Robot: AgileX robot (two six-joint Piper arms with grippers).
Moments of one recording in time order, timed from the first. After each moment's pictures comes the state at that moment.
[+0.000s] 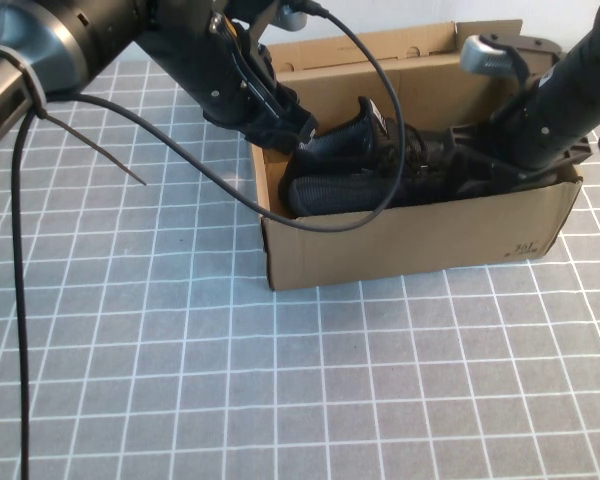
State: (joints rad) right arm 0.26 1.90 -1.63 0.36 1.00 -0.01; left arm -0.47 1.94 -1.91 -0.15 1.07 0.34
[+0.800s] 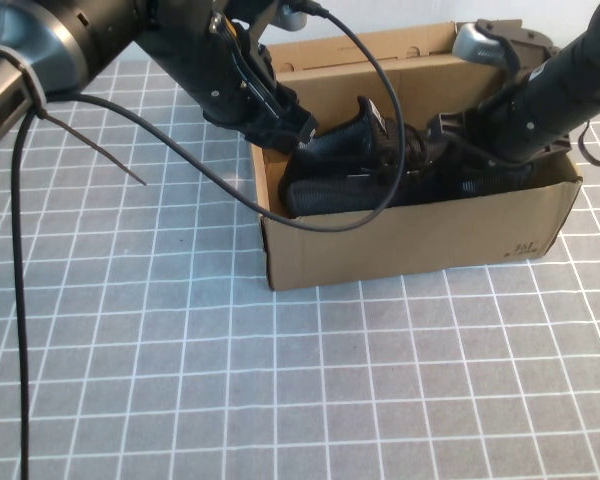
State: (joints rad) right arm 0.26 1.93 -1.63 0.46 0.90 -0.06; left arm -0.47 1.94 -1.91 -0.15 1.07 0.34
